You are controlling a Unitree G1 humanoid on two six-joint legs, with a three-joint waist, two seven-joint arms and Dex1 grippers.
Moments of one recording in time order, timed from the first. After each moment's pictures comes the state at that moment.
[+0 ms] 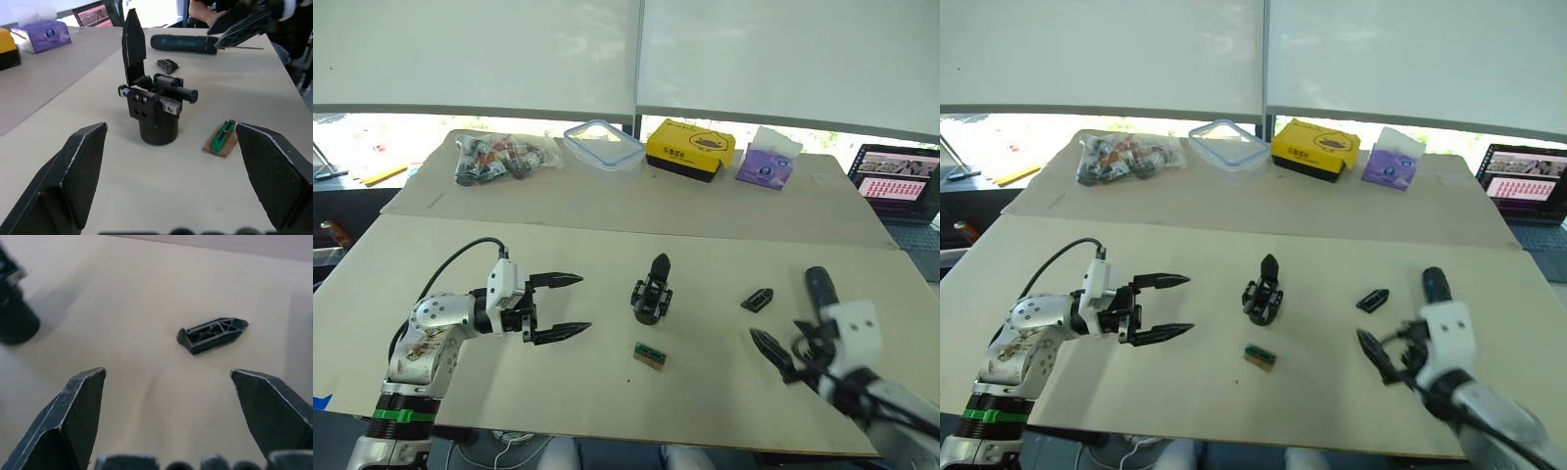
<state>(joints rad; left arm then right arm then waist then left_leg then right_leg) -0.25 0.62 0.06 -0.05 -0.47 0.12 -1.26 0.07 -0.51 -0.40 -0.79 0.79 1.16 0.01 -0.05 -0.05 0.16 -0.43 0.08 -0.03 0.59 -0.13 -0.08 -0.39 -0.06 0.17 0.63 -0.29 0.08</state>
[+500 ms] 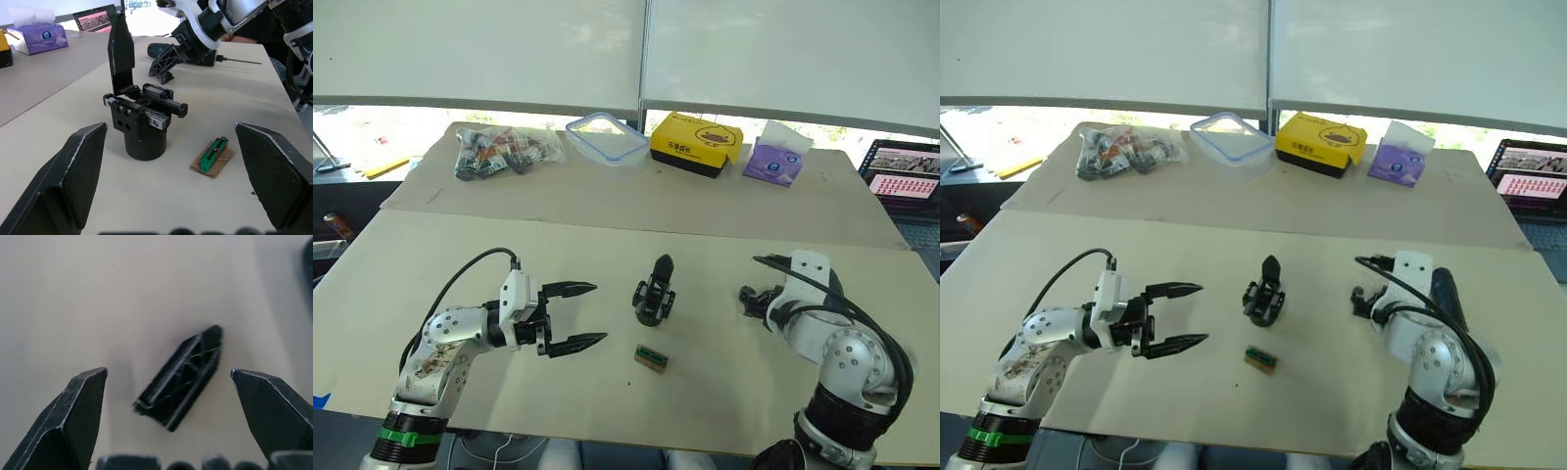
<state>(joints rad) -0.15 0.59 0.03 -0.19 -0.51 0.16 -1.19 -0.43 -0.13 -0.45 -0.56 0.41 1.57 -0.38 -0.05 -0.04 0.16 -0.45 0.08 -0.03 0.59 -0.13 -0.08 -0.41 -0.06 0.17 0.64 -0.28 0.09</state>
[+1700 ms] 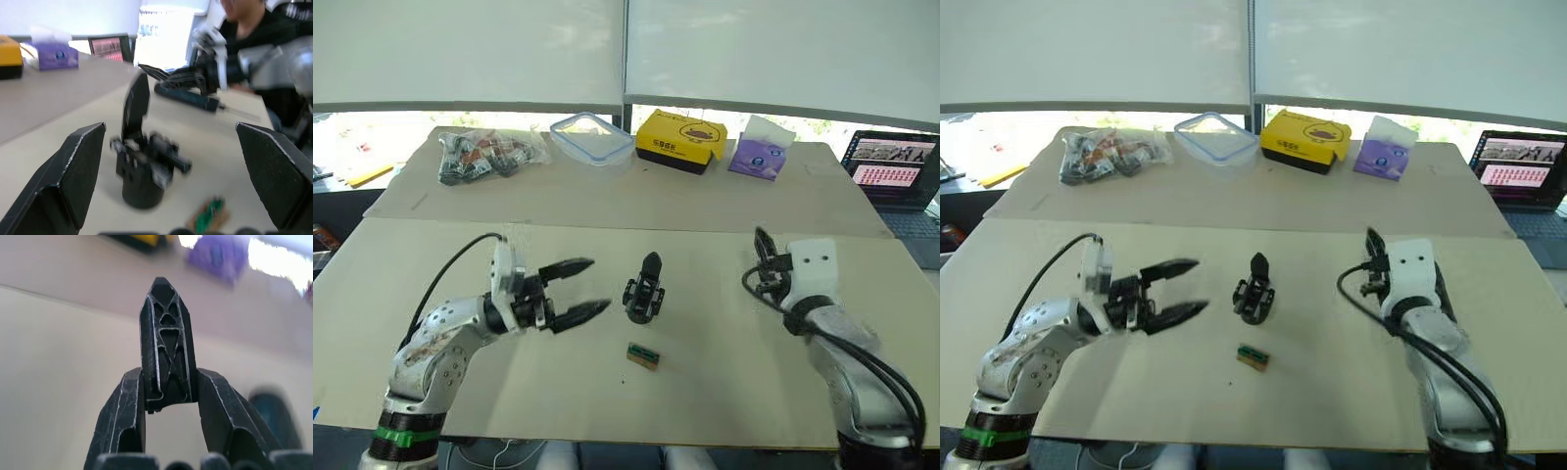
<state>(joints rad) -0.28 0.50 0.13 -0.30 -0.83 0.49 -0.90 -0.09 -0.46 -0.12 -0.66 0.10 0.62 0.21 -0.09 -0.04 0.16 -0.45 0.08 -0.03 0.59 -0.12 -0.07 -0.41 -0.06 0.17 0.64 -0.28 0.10</state>
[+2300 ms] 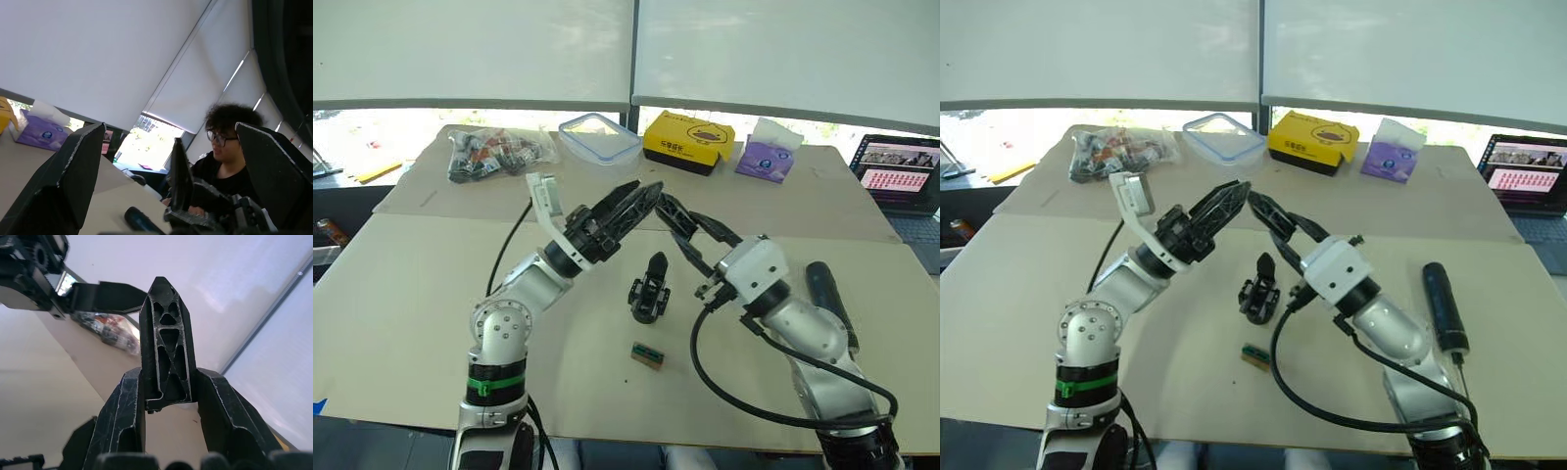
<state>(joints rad) -0.52 0.12 0.13 -0.28 -1.11 0.68 -0.43 -0.23 -0.44 0.12 -0.58 0.00 0.11 0.39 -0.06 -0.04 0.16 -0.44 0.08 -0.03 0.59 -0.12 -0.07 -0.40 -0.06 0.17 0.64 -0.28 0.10</state>
